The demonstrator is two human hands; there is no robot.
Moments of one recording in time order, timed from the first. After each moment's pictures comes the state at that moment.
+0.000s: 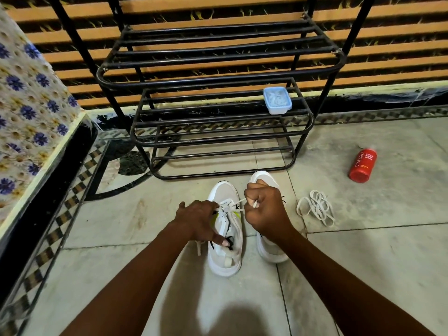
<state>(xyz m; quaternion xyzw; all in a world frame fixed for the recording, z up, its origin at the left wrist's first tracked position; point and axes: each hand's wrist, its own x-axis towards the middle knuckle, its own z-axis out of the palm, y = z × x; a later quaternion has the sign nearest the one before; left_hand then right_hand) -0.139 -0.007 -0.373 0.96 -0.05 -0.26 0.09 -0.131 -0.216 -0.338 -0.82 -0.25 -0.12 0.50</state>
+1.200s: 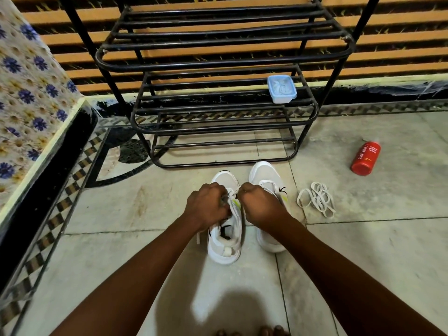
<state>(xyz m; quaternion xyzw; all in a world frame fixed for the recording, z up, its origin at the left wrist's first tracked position) -0.144 -0.037 -0.372 0.98 -0.01 -0.09 0.18 -0.121 -0.213 -0.365 -0.95 -0.30 0.06 0.06</state>
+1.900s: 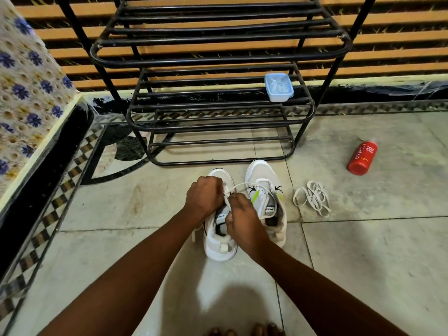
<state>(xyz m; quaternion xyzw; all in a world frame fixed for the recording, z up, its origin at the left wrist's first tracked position) -0.124 -0.044 -0.381 0.98 0.05 -0.04 0.20 -0.168 -0.187 -0.420 -0.94 -0.17 0.02 0.29</state>
